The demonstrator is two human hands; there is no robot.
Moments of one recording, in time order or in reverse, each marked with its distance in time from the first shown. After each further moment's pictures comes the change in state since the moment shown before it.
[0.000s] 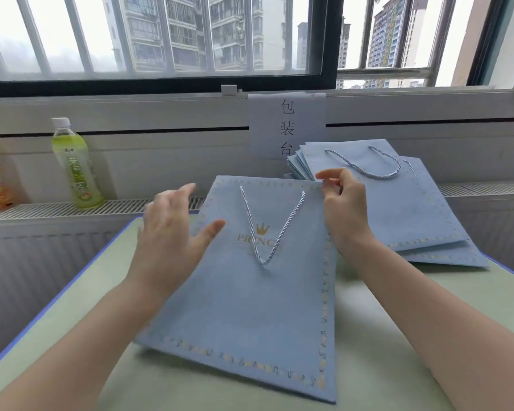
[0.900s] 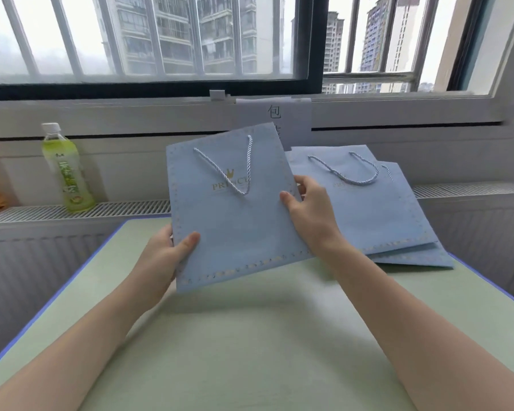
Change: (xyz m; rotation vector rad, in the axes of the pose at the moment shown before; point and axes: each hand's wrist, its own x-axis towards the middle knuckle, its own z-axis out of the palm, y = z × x) left_hand -0.005 -0.009 0.017 -1.099 -0.279 -0.399; right_hand -0.007 -0.022 0.000 -0.108 -0.213 0.022
